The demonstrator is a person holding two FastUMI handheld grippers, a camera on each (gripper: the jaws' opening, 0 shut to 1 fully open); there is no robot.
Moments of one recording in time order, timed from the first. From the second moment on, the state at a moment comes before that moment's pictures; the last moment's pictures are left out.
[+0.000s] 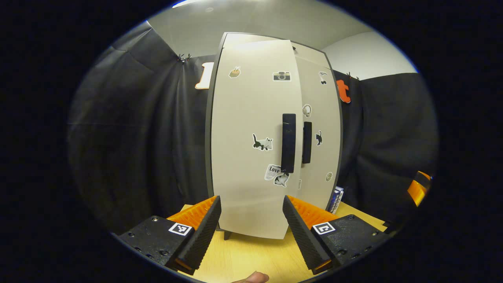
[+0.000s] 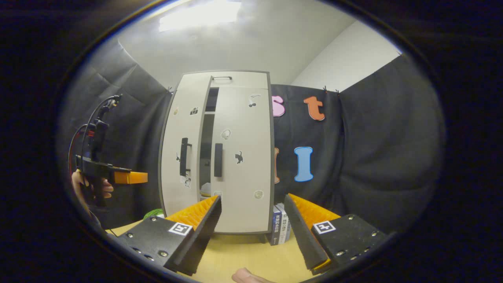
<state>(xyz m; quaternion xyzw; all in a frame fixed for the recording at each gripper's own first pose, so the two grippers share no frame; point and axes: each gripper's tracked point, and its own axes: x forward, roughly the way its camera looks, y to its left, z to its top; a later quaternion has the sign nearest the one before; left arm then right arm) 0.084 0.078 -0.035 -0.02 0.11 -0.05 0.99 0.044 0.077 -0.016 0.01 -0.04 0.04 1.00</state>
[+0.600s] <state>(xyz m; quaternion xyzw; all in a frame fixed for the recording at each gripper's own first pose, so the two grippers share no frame) 0.020 0.053 -0.035 0.00 0.08 -0.02 1.00 0.033 0.079 -0.028 0.00 -0.04 0.05 1.00</state>
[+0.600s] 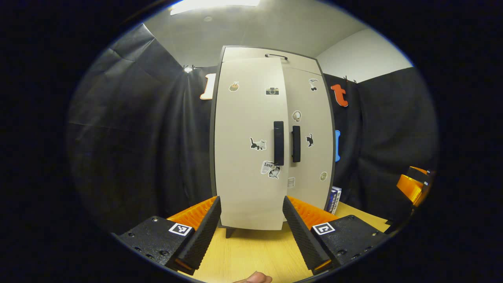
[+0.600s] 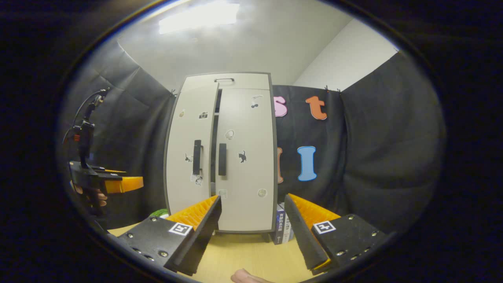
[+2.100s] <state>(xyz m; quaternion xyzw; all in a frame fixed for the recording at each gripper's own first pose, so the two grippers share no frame) -0.020 0.015 -0.051 0.01 0.06 -0.04 1.00 0.018 0.067 -0.080 0.03 0.00 0.05 1.00</state>
